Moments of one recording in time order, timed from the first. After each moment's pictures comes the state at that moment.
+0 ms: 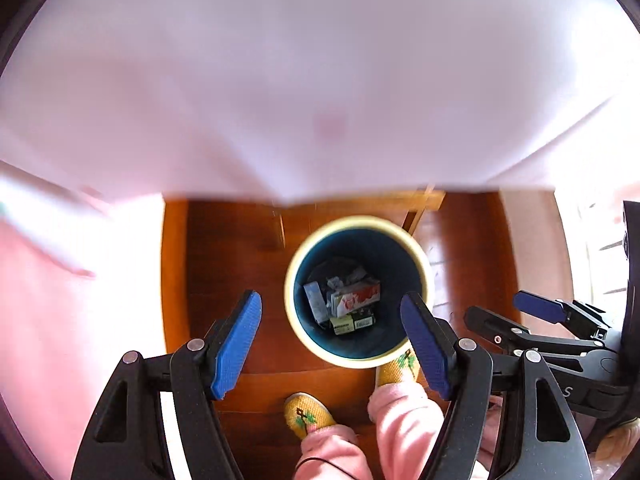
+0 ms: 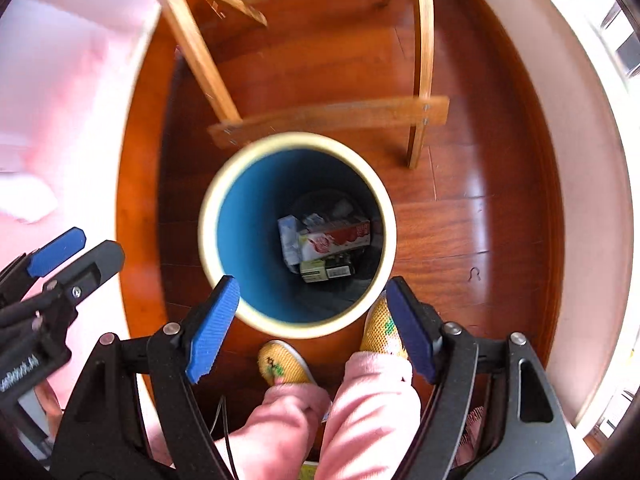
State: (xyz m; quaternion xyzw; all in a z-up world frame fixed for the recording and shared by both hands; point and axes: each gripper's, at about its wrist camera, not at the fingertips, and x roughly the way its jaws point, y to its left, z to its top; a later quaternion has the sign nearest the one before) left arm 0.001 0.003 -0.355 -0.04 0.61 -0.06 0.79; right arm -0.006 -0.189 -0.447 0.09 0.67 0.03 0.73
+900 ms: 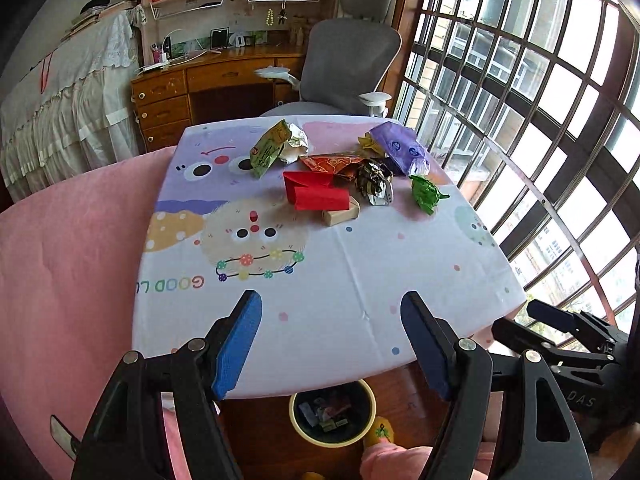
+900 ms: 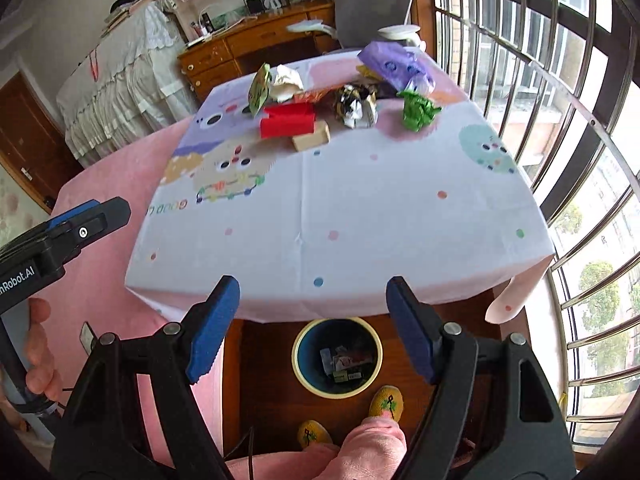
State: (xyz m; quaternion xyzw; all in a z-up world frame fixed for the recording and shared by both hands) left arm 0.073 0.003 0.019 -0.02 0.44 -0.12 0.89; right arm -0.013 -0.185 -0.009 0.09 0.46 0.02 0.88
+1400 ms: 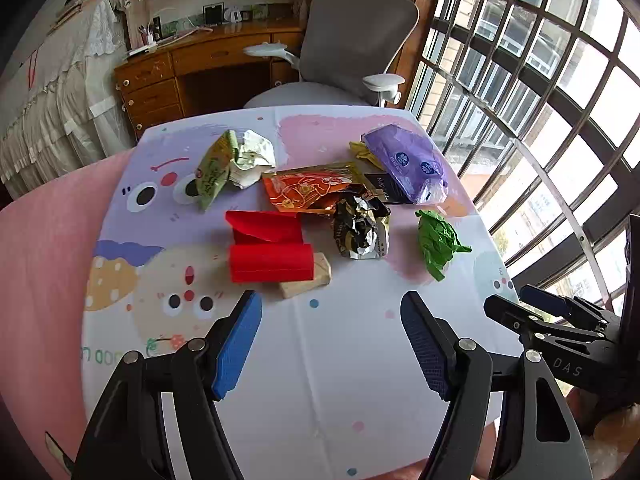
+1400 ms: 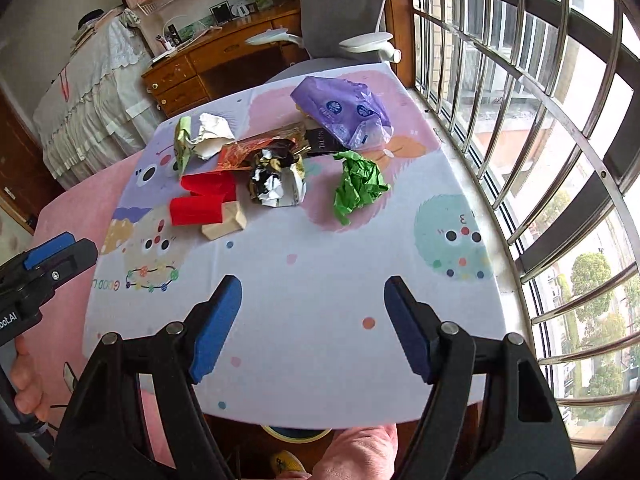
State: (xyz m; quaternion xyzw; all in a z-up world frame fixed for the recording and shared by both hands) left arm 0.277 -0.117 -0.031 -0.02 0.50 -0.09 0.86; right arm 0.160 -0.321 -0.024 0.10 0.48 0.00 0.87
